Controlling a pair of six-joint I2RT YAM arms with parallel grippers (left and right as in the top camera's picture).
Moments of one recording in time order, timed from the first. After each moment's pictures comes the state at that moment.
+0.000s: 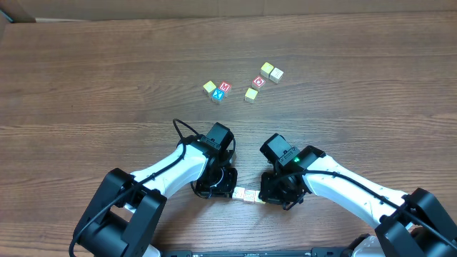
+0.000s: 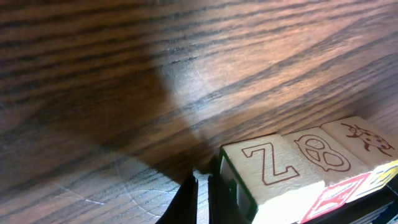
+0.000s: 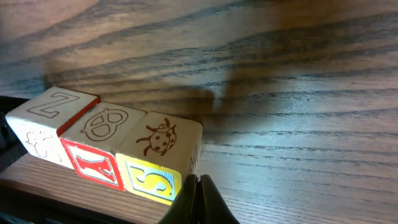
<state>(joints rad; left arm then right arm) -0.57 1.71 0.84 -0.72 0.40 -0.43 0.70 1.56 0.80 -0.75 -0.35 0.77</state>
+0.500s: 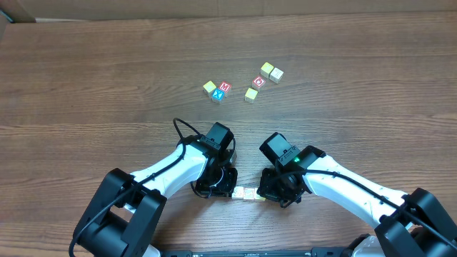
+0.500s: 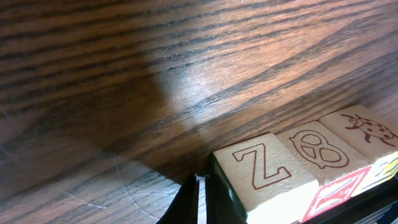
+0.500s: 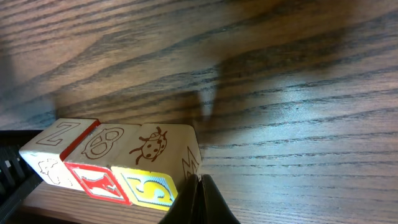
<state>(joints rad) -0.57 1.71 0.84 -0.71 0.40 -0.41 0.70 1.56 0.80 -0.71 -0.33 0.90</state>
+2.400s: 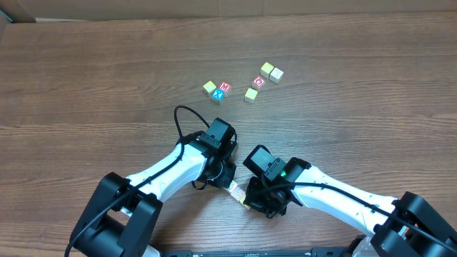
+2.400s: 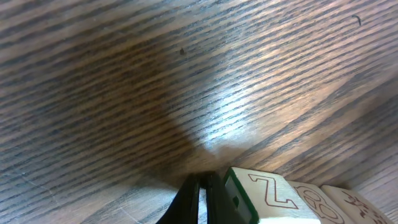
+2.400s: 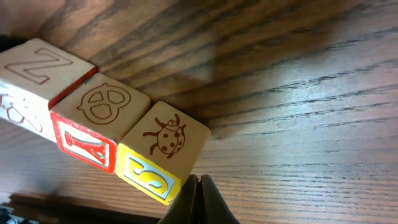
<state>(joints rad) -0.57 1.68 0.86 -0.66 0.20 -0.22 0.85 1.56 0.80 -0.64 -0.36 1.19</state>
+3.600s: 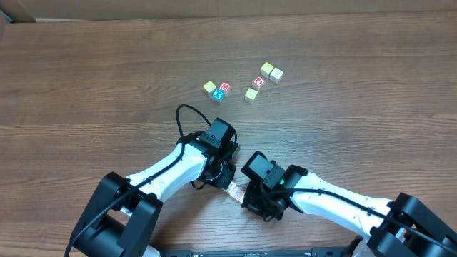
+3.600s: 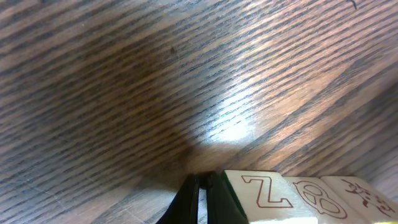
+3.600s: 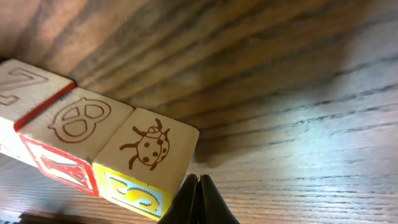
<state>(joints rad) -0.57 1.68 0.86 -0.66 0.19 -0.15 0.89 1.56 0.74 -0.54 -0.32 1.31</state>
